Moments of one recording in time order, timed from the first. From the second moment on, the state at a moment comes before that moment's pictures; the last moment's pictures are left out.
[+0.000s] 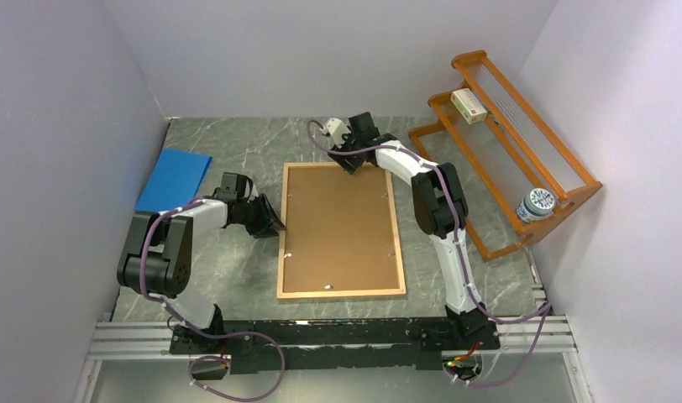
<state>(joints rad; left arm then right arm) -0.16 1.62 0.78 -0.22 0.43 -0.62 0.45 2.35 1.90 -0.35 -0.17 -0.56</state>
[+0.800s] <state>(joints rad) -0.16 1.63 0.78 -0.21 0.45 -0.62 0.42 2.35 1.89 -0.33 -0.24 -0.55</state>
